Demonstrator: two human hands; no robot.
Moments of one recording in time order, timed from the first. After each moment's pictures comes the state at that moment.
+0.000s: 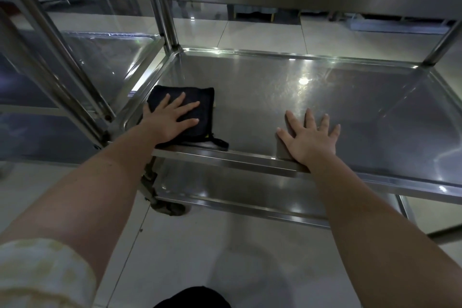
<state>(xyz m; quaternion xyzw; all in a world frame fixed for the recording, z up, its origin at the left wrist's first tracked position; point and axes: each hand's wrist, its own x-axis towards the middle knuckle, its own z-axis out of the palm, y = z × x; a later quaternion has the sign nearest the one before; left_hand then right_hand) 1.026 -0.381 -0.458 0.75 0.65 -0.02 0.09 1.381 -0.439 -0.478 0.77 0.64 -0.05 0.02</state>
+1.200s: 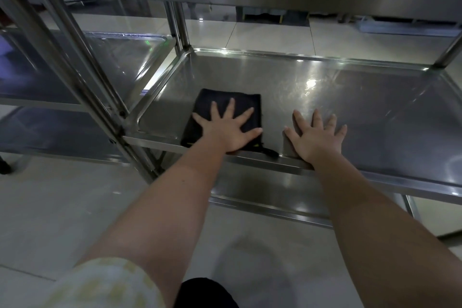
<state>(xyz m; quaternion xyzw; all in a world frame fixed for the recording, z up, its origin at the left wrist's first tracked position) 1.150 -0.415 -0.456 0.75 0.65 -0.06 0.11 1.374 -0.441 -0.474 0.77 0.63 -0.06 0.02</state>
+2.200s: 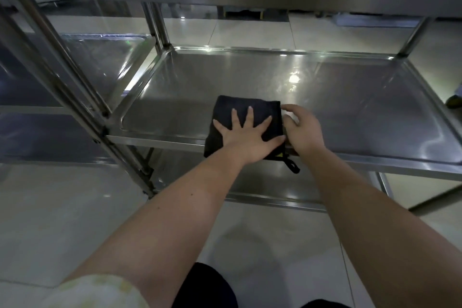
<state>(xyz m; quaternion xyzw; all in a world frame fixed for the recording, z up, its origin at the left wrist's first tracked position) 1.226 -0.471 -0.452 0.79 0.59 -0.05 0.15 1.378 -0.485 -0.453 0.65 0.57 -0.25 -0.43</state>
